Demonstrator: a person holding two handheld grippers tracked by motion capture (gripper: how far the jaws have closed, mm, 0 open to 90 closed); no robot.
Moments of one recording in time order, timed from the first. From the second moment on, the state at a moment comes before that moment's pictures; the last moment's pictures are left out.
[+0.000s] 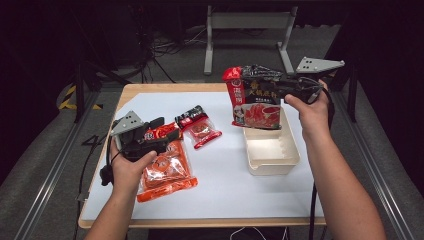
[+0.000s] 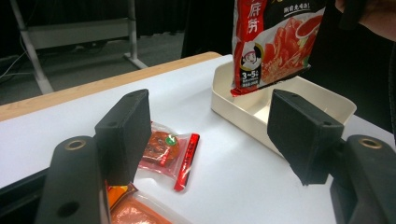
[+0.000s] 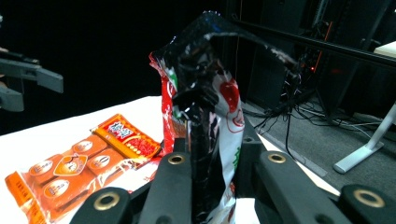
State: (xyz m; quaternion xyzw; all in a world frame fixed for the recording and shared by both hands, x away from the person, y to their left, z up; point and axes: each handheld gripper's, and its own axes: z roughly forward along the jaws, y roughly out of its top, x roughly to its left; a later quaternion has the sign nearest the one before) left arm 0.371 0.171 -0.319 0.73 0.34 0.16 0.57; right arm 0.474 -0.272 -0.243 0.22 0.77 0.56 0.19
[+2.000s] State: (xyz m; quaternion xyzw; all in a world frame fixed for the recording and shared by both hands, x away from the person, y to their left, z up) left arm 0.367 0.188 -0.328 0.72 0.38 0.15 0.56; right arm 0.528 -0.301 -0.301 0.21 0.79 0.54 0.20
